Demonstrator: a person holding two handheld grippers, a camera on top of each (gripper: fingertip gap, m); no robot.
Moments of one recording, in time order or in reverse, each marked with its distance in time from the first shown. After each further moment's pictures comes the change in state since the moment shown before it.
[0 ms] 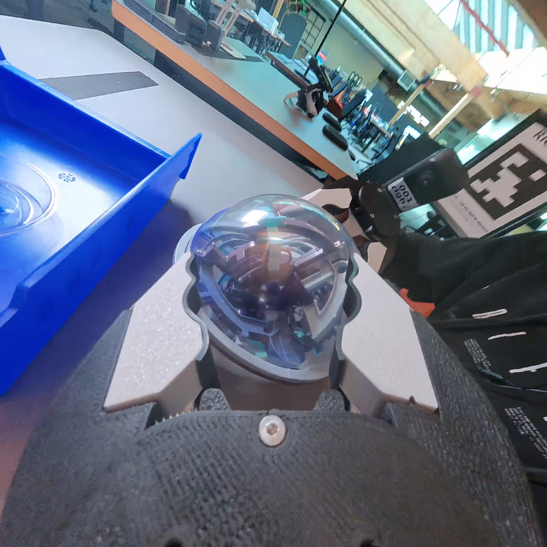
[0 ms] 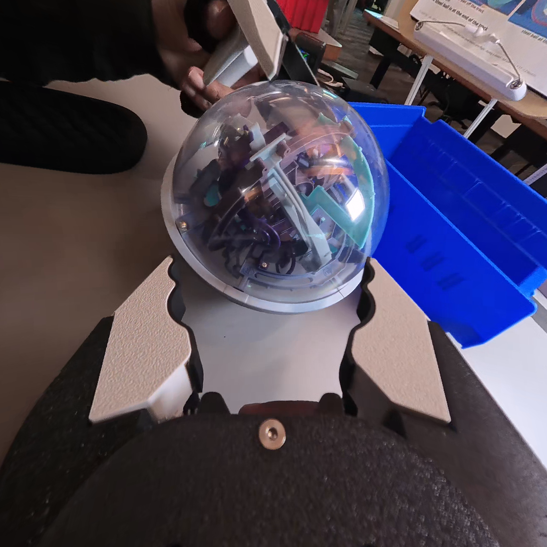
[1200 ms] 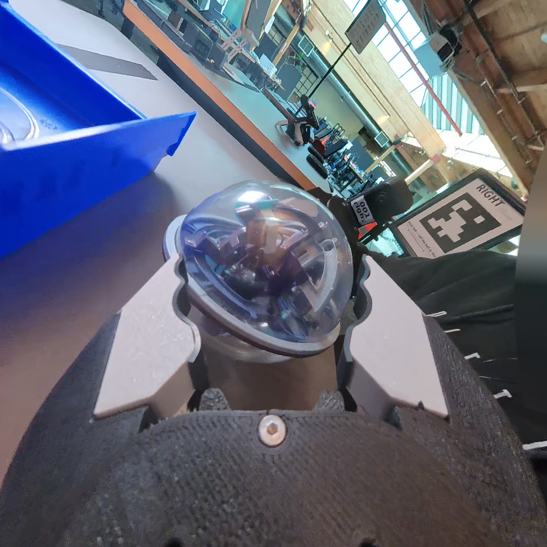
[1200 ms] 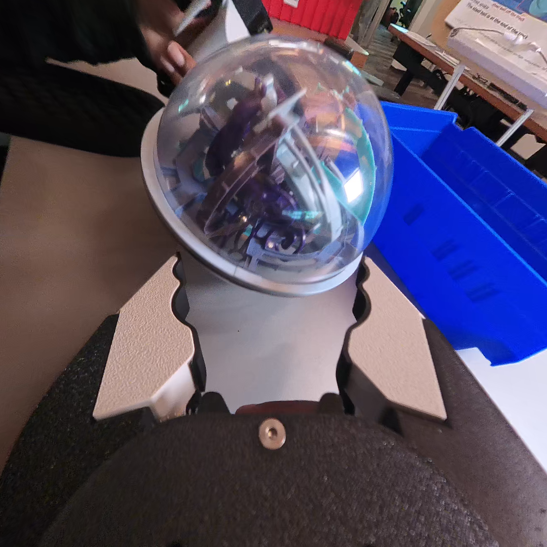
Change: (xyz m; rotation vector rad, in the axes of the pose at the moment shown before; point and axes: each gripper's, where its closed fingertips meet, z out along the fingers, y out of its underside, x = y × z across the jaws) left arm 0.018 0.026 -0.029 0.101 0.033 -0.162; right arm -0.017 0.010 0.005 0.027 -0.063 -0.044
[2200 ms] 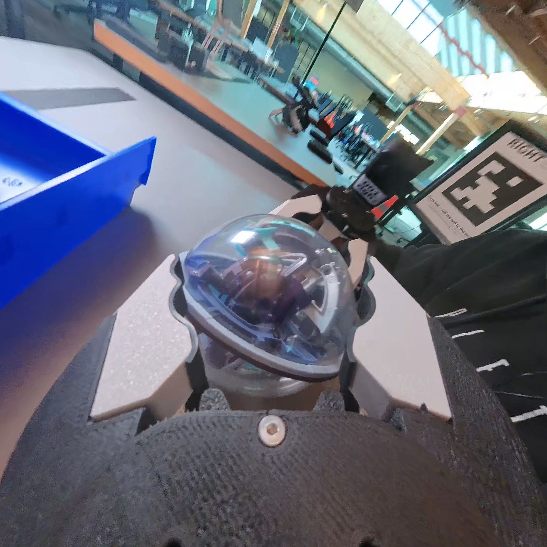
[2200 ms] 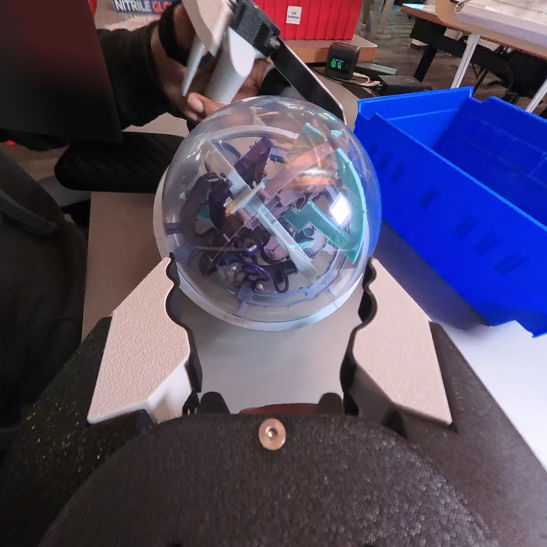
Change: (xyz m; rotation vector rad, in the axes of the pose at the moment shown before) left arm 0.031 -0.009 0.041 -0.036 -0.012 0.178; right arm -0.008 -0.014 -0.029 0.025 -0.076 0.183
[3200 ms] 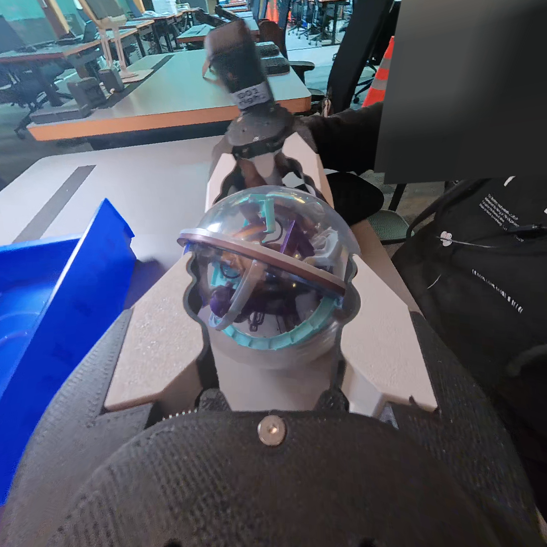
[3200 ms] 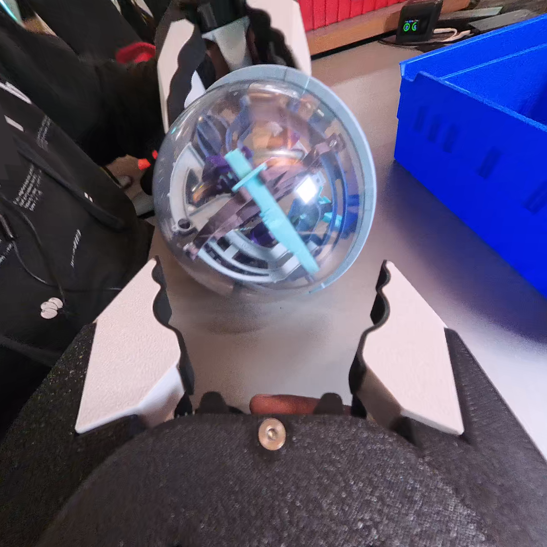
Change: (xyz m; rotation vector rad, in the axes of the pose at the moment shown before) left arm 0.028 0.028 -0.007 -0.193 0.104 0.634; right arm 0.010 0.011 -0.008 -0.008 -0.300 0.164
